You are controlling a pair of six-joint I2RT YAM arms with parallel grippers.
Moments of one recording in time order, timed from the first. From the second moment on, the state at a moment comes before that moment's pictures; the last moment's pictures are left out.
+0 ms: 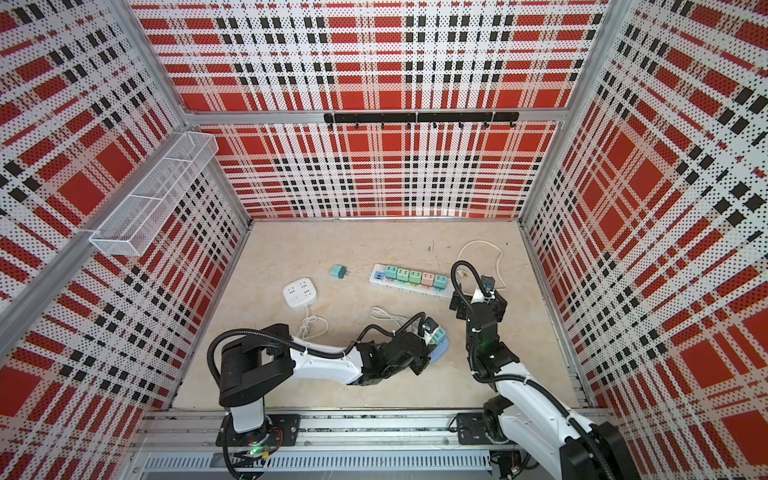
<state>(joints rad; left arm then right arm) -1.24 1.90 0.97 0.28 -0.27 -0.23 0.39 0.90 0.30 0.34 0.58 0.19</state>
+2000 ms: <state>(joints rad) -0.01 1.84 1.08 0.04 0.03 -0.49 1.00 1.71 1.06 0.12 0.17 0.21</state>
